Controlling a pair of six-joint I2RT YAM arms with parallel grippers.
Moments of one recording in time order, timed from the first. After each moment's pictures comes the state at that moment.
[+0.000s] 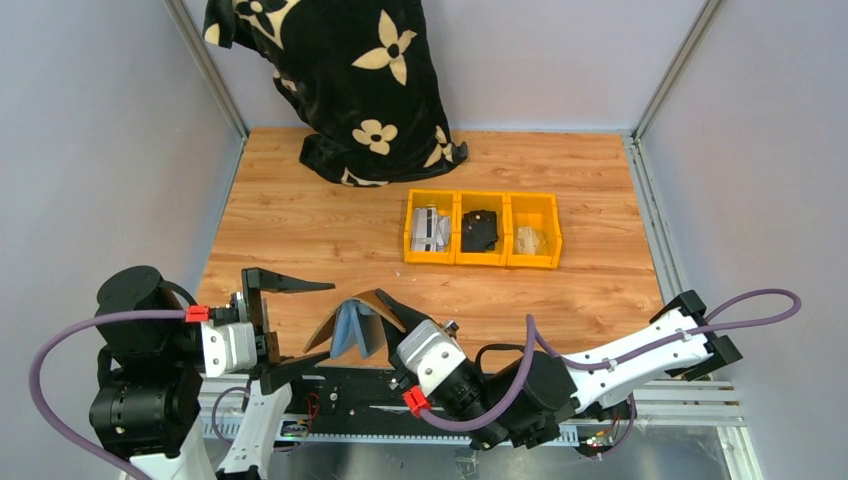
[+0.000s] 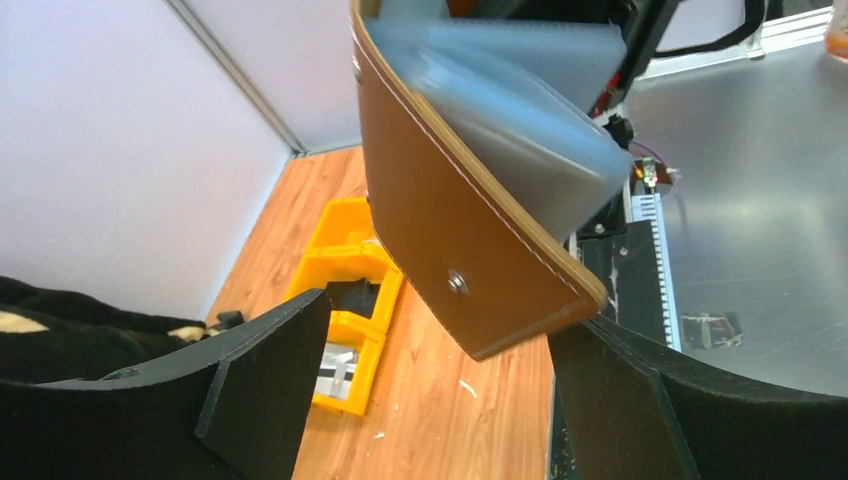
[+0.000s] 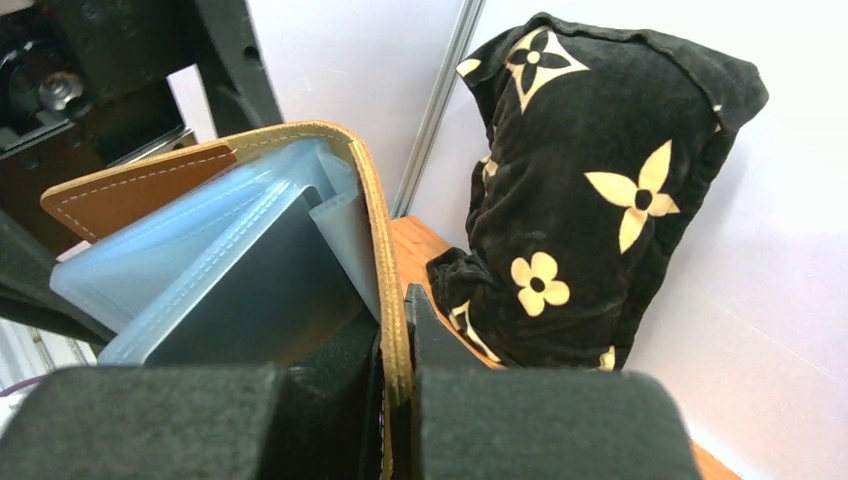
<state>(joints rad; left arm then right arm) 0.12 0.61 1.57 -1.24 1.48 0.70 1.94 1.34 1.30 0.66 1.02 -0.86</state>
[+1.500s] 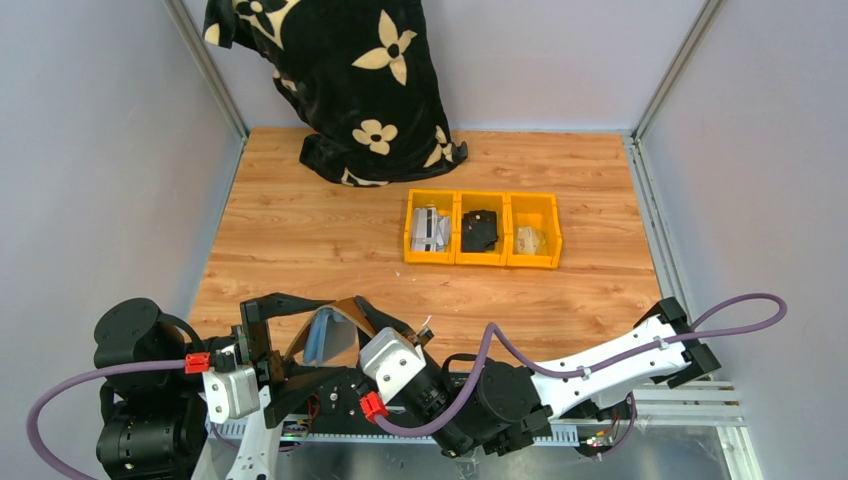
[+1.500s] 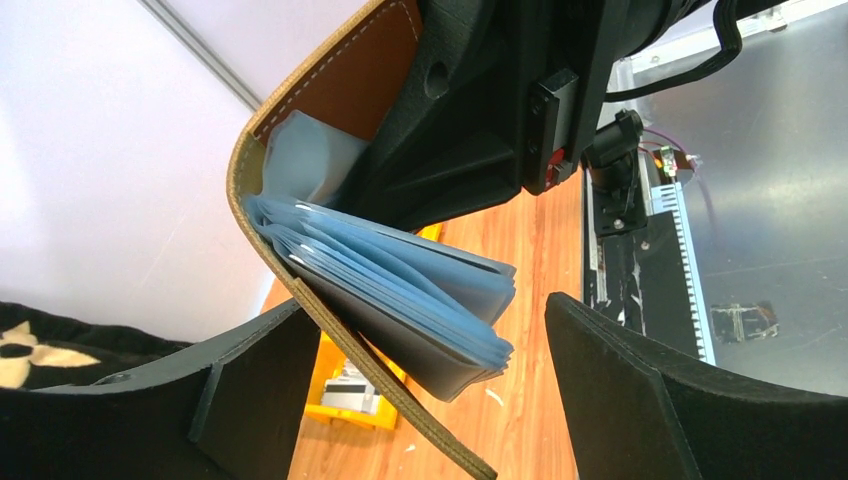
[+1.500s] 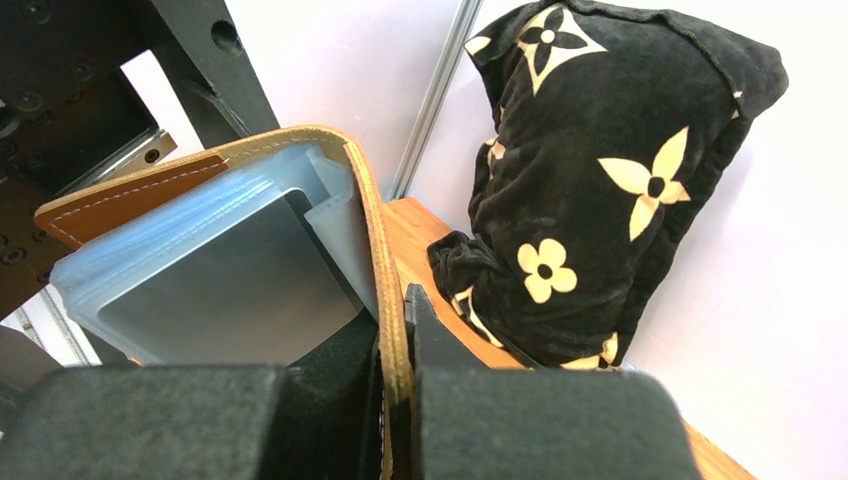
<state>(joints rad) 0.16 0.53 1.54 -1.24 1.54 0.75 1.92 1.45 1.38 0.62 1.05 -0.82</state>
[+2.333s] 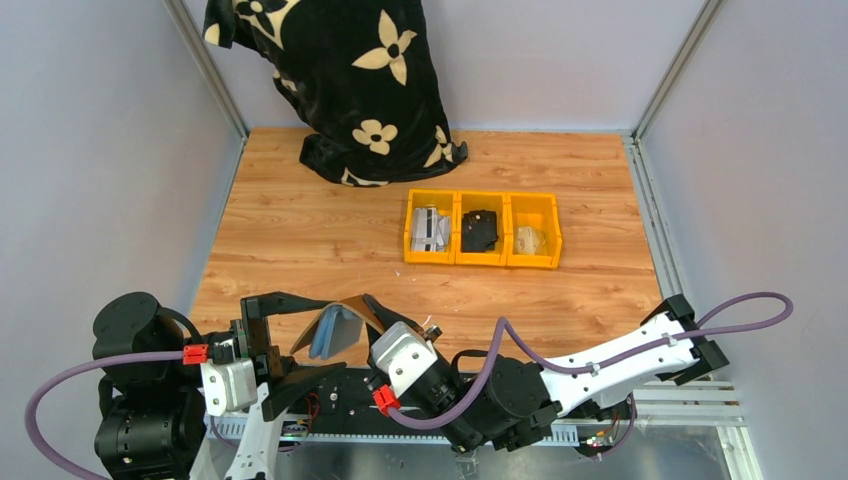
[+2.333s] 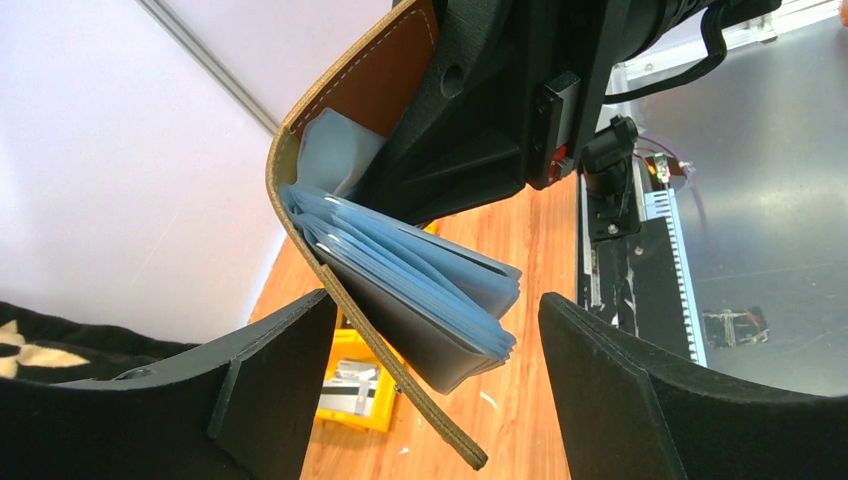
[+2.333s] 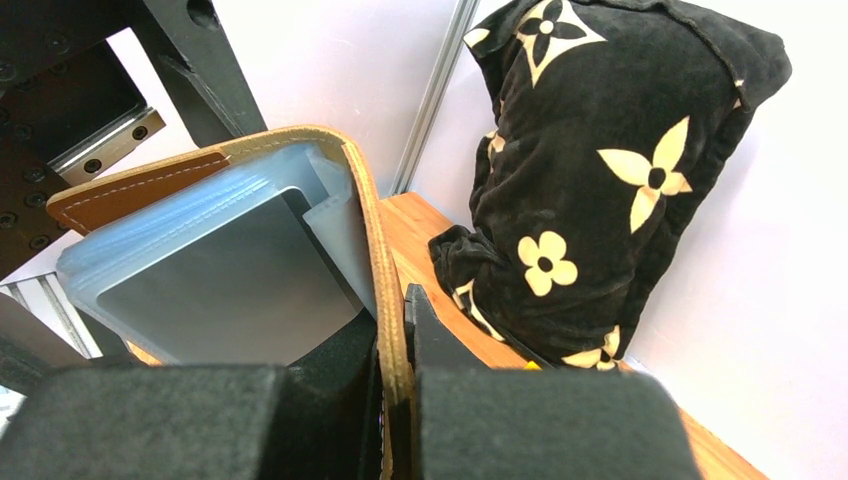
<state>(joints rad) 0.16 0.55 1.55 -1.24 1.55 0.74 1.92 1.40 1.34 0.60 1.05 -0.79</state>
